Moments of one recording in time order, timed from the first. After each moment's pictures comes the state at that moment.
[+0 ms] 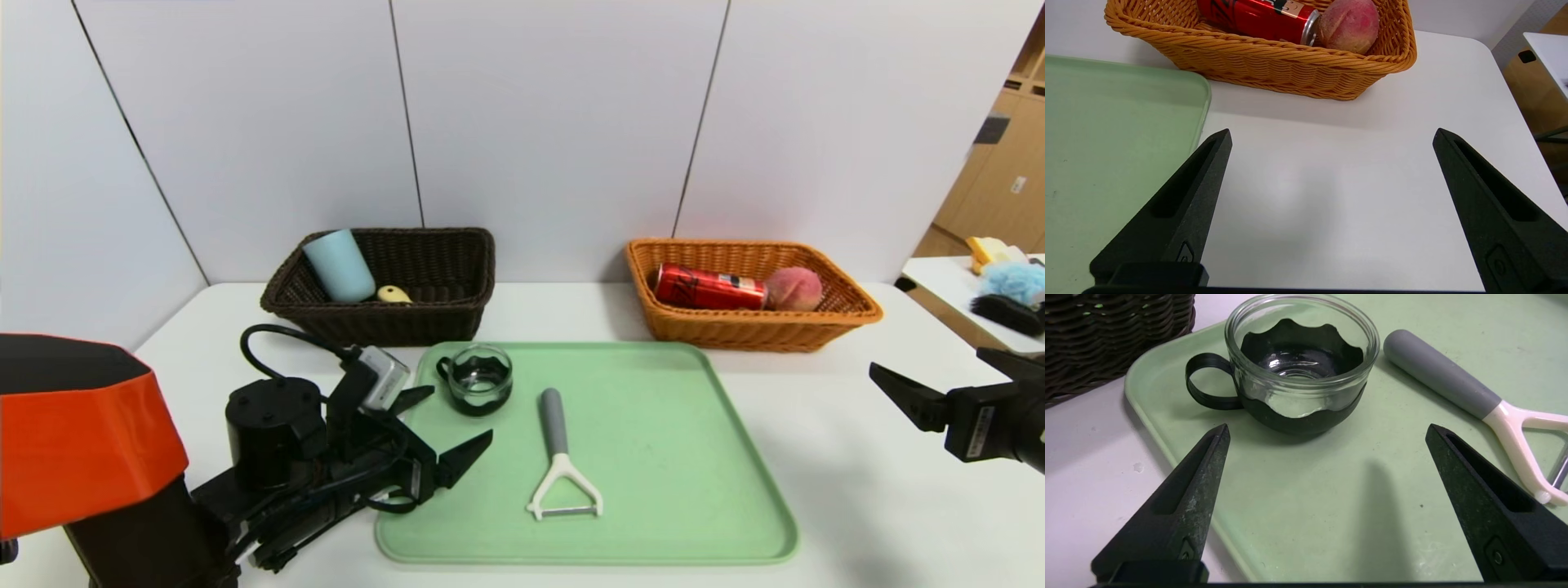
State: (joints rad) left arm -0.51 2.00 -0.29 -1.52 -0.24 0.00; right arm 0.04 1.20 -0.32 -0.65 -0.07 -0.13
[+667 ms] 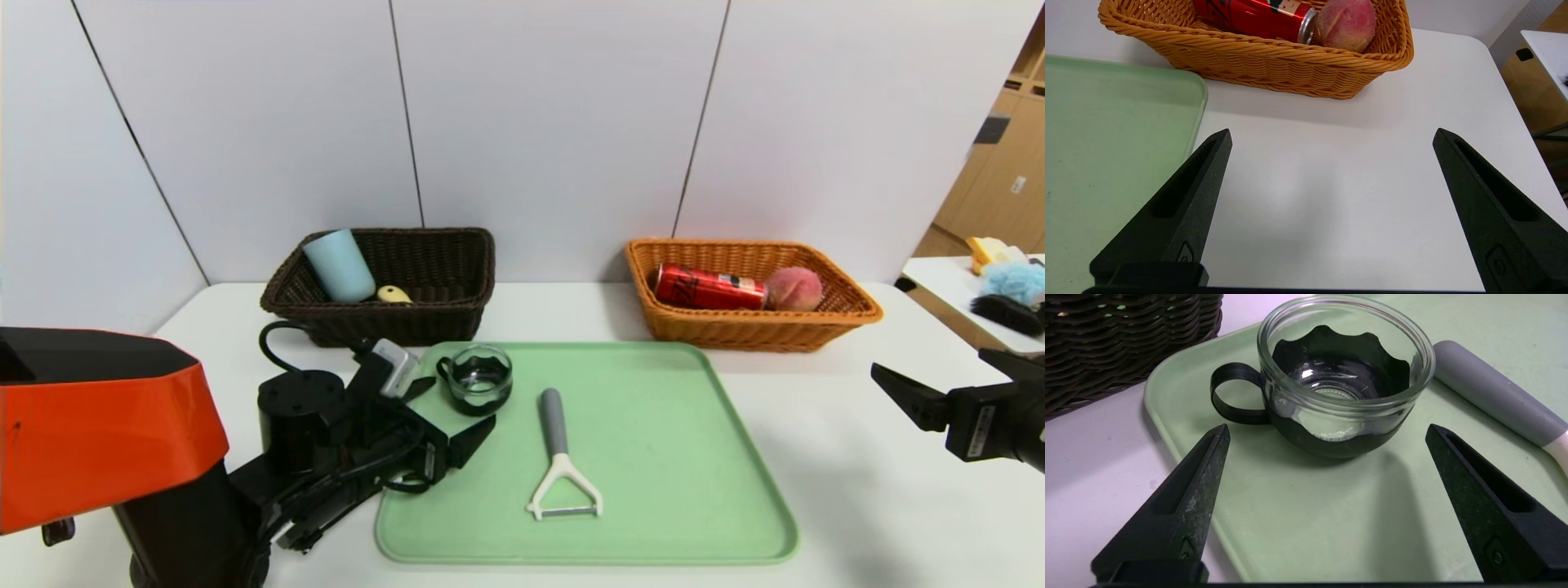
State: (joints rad) left arm -0.51 2.07 -0.37 -1.52 -0.17 -0.01; right arm 0.03 1.20 -0.32 -0.65 -0.07 -0.13
